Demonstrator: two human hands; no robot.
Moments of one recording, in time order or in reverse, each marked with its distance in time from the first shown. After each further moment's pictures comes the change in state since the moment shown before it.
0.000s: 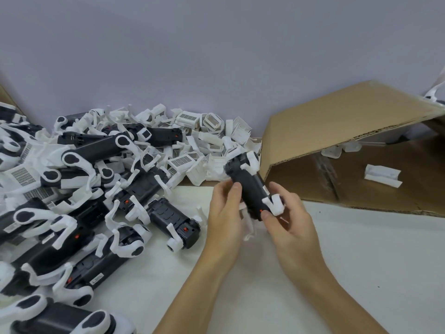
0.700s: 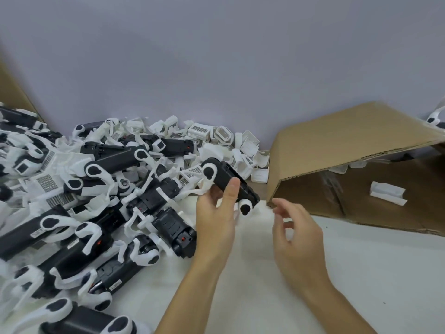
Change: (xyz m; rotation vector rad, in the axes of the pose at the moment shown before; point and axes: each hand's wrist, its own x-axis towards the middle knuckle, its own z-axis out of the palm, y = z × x) left_hand 0.002 0.035 -0.020 -0.017 0.021 0.206; right_hand 0.012 0.006 0.006 -0.467 0.132 -0.237
